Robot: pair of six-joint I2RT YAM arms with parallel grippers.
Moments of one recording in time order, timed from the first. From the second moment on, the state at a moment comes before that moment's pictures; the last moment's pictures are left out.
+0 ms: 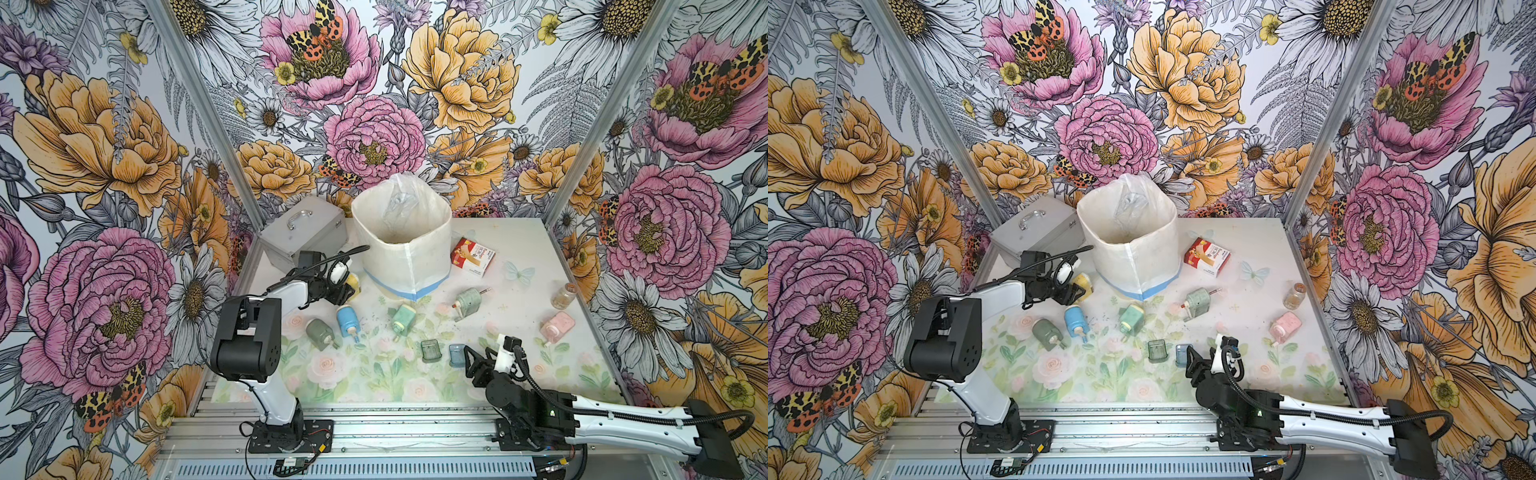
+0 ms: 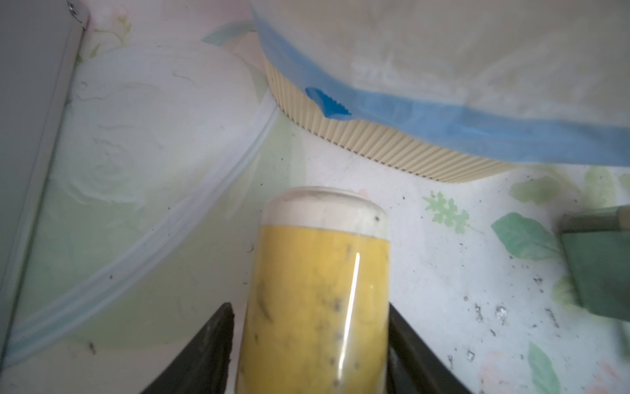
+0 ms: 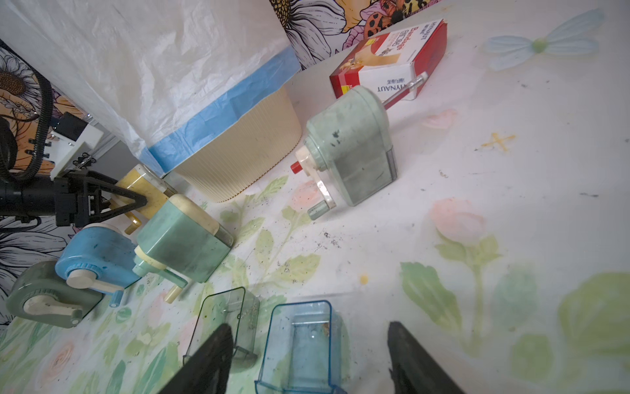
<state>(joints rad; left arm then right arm) -0.08 1.73 0.96 -0.24 0.40 0.40 1.30 0.46 0.08 -0.27 0.92 0.99</state>
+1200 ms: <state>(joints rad) -0.09 1.73 1.06 -0.32 0.33 0.30 1.30 0.52 0.29 -0.44 0.95 0.84</state>
